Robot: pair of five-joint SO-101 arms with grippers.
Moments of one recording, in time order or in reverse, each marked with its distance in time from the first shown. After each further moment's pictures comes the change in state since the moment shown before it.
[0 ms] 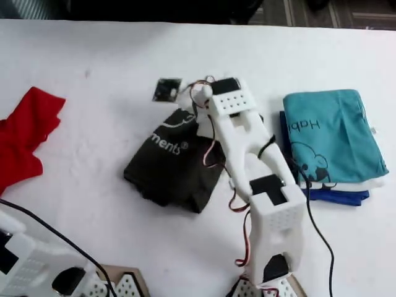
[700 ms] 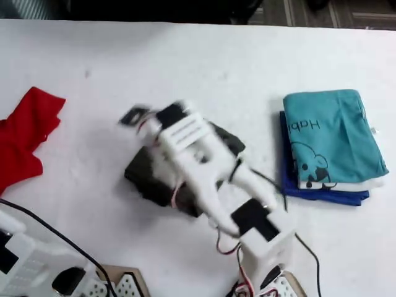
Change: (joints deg) left arm 0.0 0.0 0.2 0.0 0.0; right arm -22.2 -10.2 11.4 19.0 -40.4
